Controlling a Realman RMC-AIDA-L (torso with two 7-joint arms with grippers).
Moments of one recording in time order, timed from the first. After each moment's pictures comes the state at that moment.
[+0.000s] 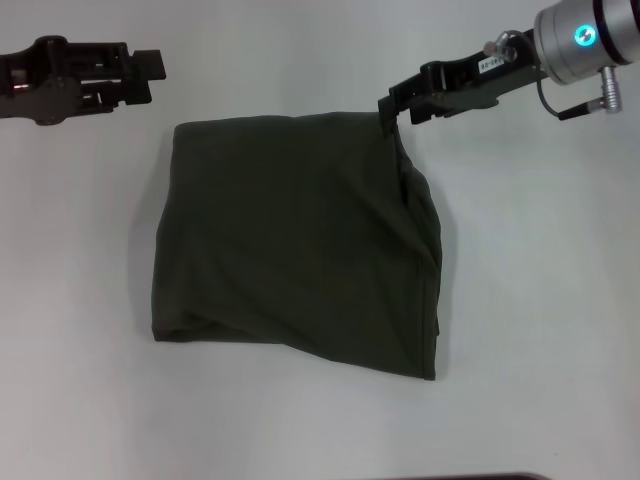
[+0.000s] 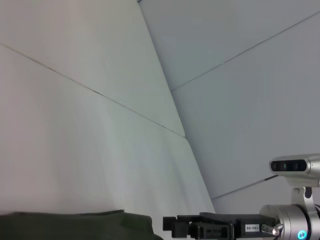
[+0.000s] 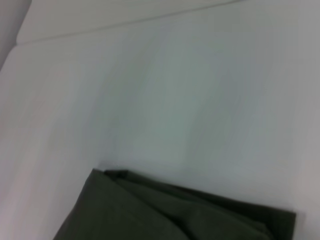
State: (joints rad) left arm -0.60 -2.00 0.50 0.84 2.11 1.76 -2.45; right arm 0.86 2.00 -0.97 -0.62 -2.31 -1.24 2.62
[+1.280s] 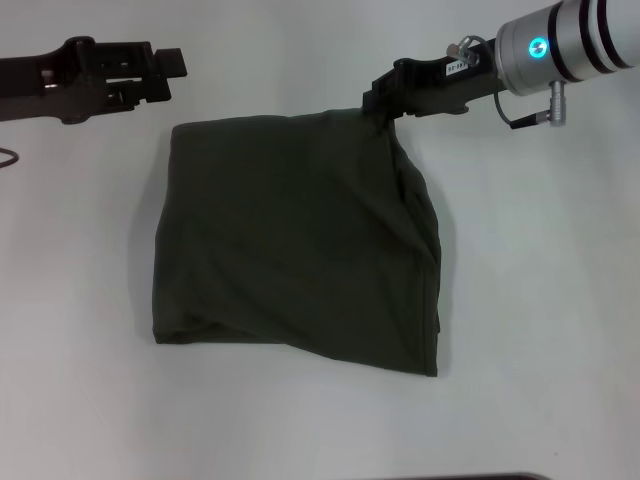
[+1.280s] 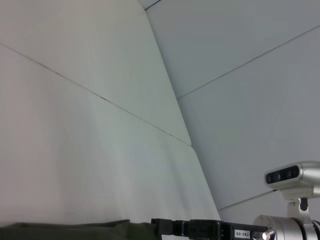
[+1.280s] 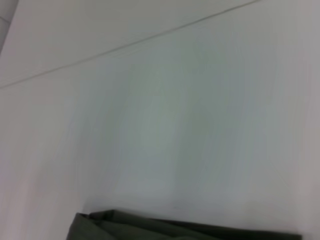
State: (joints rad) left arm -0.62 -2.02 0.51 0.78 2.11 1.68 -2.42; right arm 0.89 2.05 -0.97 -0.50 -2.28 -1.04 2.69
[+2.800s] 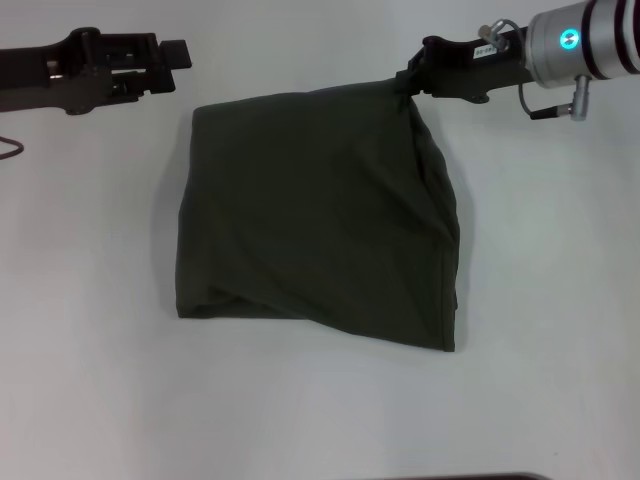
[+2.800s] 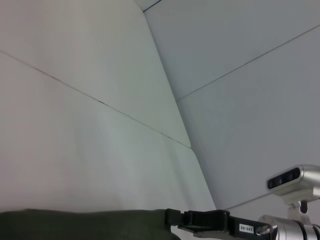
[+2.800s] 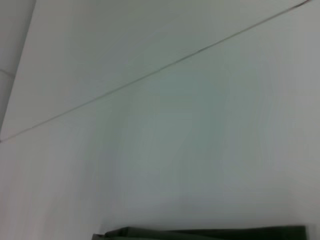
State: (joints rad) left arm -0.63 -2.02 0.51 0.77 2.11 1.67 -2.41; right arm 0.85 2.04 -0.85 -0.50 -2.26 -1.03 2.67
